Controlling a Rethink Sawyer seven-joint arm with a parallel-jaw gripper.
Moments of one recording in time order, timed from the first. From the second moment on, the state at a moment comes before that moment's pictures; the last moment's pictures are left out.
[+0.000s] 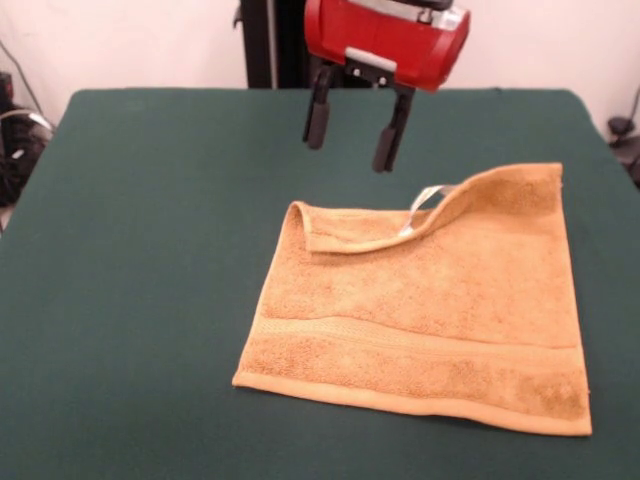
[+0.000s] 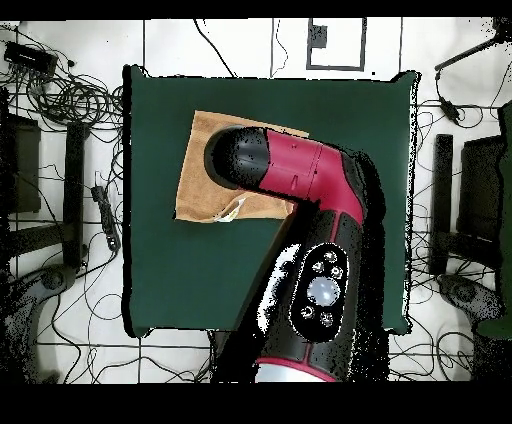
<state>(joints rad) 0.06 -0.53 -0.34 1.29 0.15 0.66 1.93</state>
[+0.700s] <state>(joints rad) 0.08 -0.55 -0.34 1.34 0.16 0.66 1.93</state>
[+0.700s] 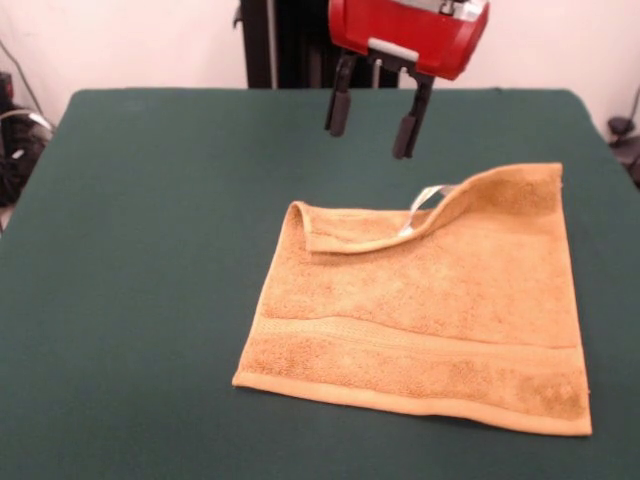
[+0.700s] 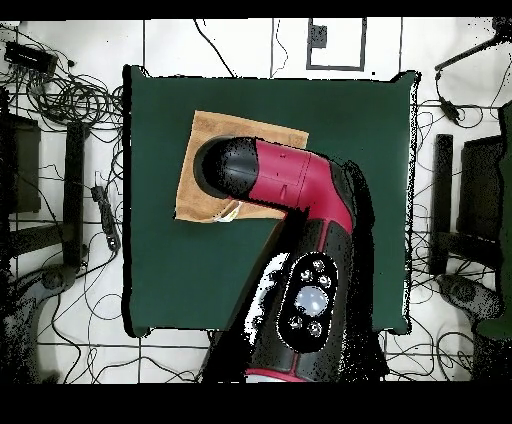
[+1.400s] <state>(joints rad) 0.09 -0.57 -0.34 1.34 0.16 0.66 1.93</state>
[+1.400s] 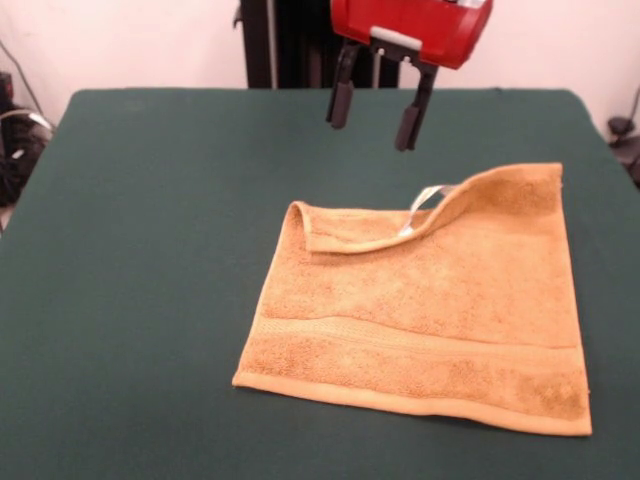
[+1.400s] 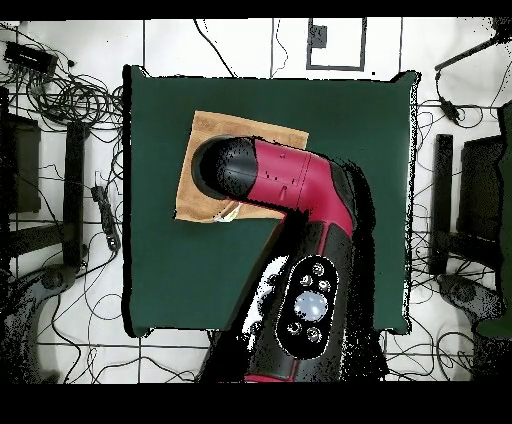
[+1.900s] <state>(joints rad) 0.08 -0.56 -0.34 1.34 0.15 0.66 1.93</state>
